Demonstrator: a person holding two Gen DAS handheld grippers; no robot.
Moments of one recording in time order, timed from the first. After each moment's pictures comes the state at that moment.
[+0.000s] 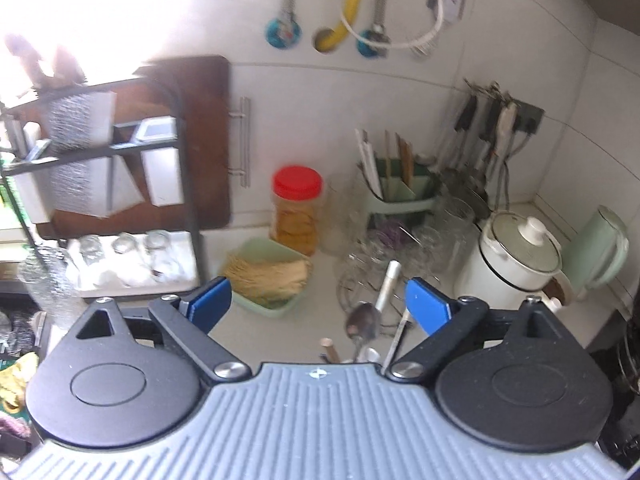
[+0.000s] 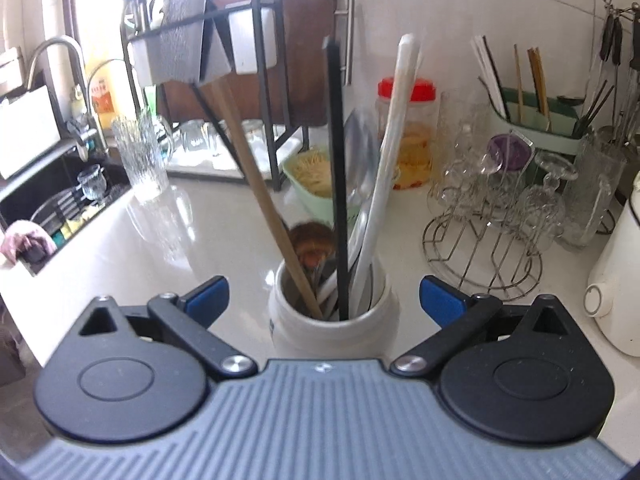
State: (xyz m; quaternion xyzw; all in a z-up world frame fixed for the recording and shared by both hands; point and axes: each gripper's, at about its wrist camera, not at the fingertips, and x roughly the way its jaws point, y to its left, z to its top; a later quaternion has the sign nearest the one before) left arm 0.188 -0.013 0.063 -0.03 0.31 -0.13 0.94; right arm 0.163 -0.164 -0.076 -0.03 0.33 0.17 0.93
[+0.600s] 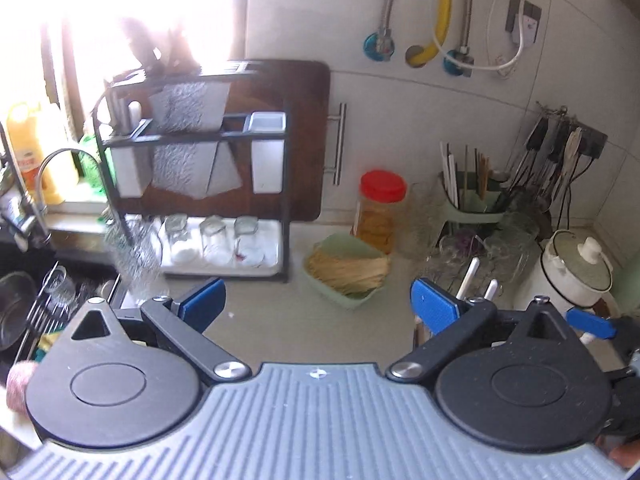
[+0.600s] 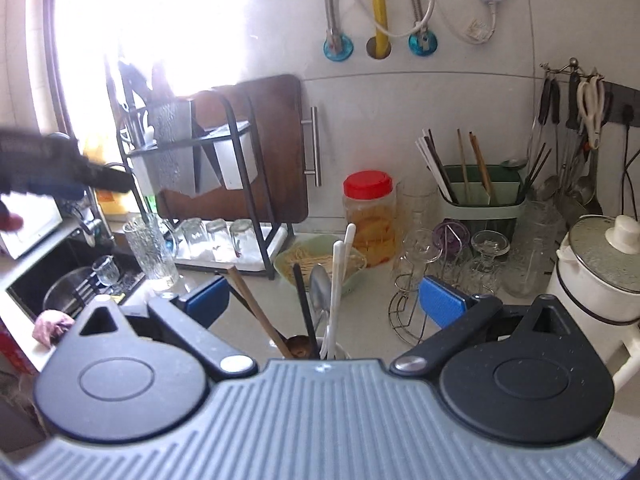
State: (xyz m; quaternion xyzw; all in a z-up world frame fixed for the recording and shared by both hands) left arm 0.149 0.033 0.066 -0.04 0.31 -0.02 0.95; right arm 0.123 -0.203 0.027 0.02 0.26 0.14 0.95
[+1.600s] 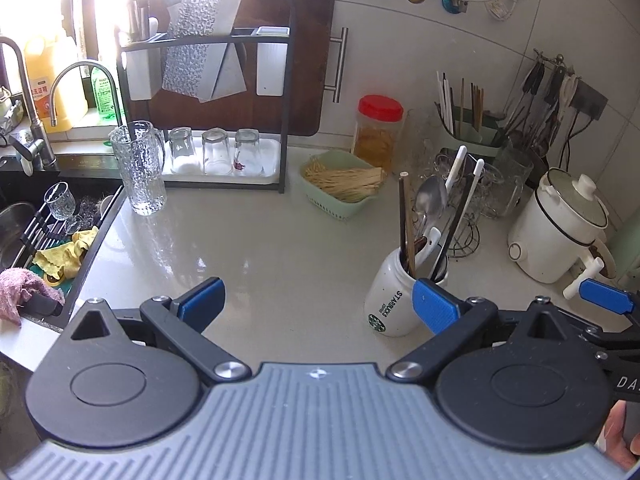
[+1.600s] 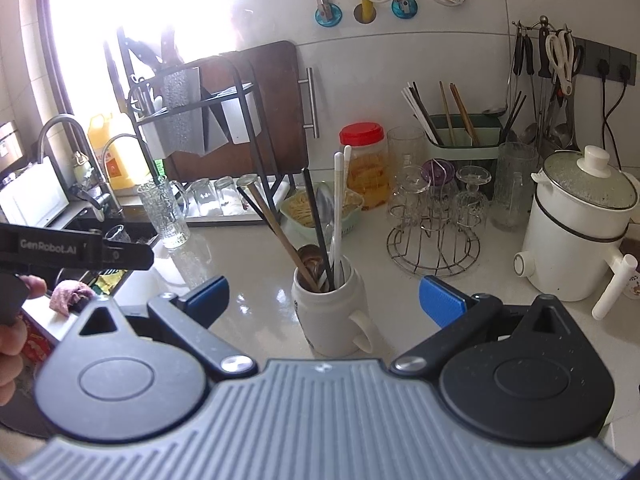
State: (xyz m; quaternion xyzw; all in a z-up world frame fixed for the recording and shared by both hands) left arm 0.072 0.011 -0.003 -0.06 0.36 -0.01 0.93; right arm 0.057 -0.204 0.014 0.04 0.31 0.13 0.94
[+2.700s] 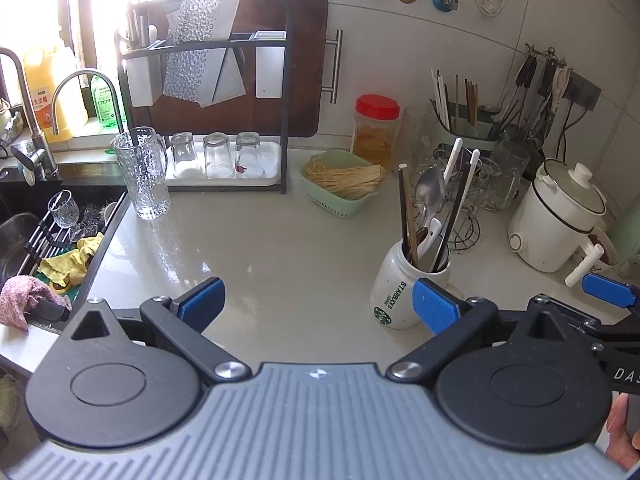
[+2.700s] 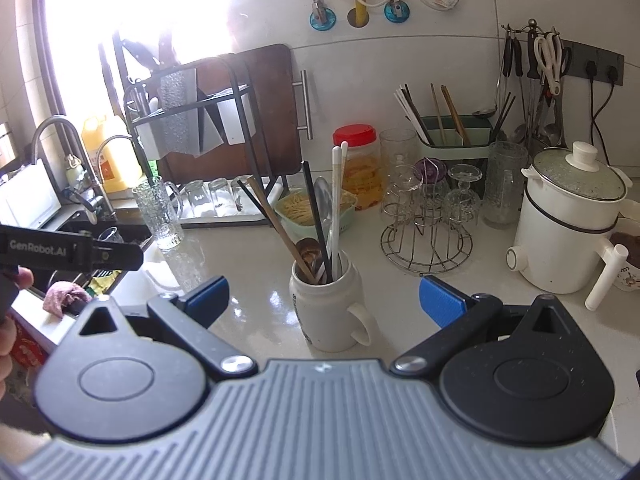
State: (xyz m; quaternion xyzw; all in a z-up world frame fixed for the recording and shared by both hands) left arm 0.060 0.011 -0.003 -0.05 0.36 -0.02 0.93; right arm 0.044 -0.199 0.012 0.04 0.30 0.11 0.95
